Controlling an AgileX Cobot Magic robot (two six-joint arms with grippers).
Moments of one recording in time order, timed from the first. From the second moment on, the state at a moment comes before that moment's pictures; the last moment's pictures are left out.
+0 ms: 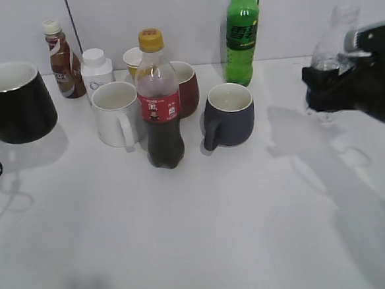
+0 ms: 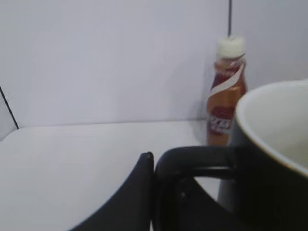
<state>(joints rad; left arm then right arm) -0.10 1.74 -0.45 -0.19 -1.09 0.13 0.17 1.73 -0.56 -0.16 -0.90 0.01</state>
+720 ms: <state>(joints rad) -0.06 2.11 -0.62 -0.07 -1.17 0.10 0.17 2.05 -0.62 -0.18 -1.13 0.01</state>
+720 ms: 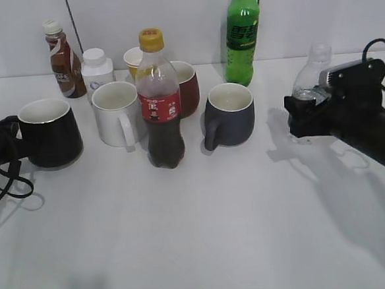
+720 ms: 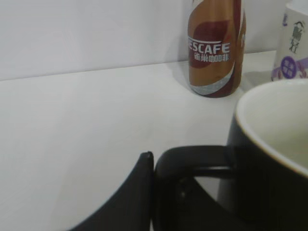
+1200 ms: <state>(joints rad) -0.06 2.11 -0.55 -0.04 -1.20 0.09 0.17 2.09 -0.62 -0.19 -1.14 0.01</state>
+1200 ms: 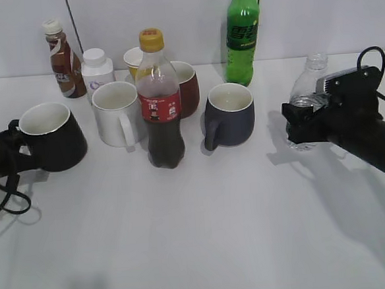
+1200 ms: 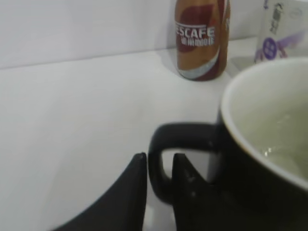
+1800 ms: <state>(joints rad) -0.06 2.03 -0.40 -0.04 -1.21 0.09 0.17 2.09 -0.62 -0.23 -1.14 0.05</state>
